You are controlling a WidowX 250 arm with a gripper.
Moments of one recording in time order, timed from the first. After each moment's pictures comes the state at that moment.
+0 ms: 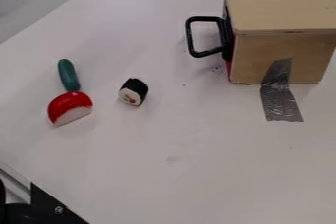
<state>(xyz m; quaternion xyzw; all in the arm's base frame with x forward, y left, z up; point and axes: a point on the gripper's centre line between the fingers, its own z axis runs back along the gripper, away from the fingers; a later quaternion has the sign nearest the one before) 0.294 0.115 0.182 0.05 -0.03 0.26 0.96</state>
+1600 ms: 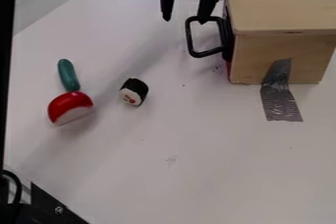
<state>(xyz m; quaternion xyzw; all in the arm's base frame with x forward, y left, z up) 0.397 0.073 0.067 0.08 0.02 0.35 0.93</state>
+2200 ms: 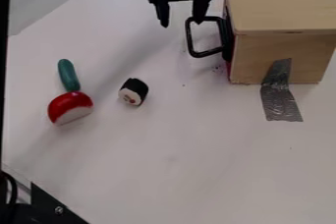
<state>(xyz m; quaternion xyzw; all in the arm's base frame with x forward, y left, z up) 0.400 0.081 0.051 0.02 0.00 0.41 0.91</state>
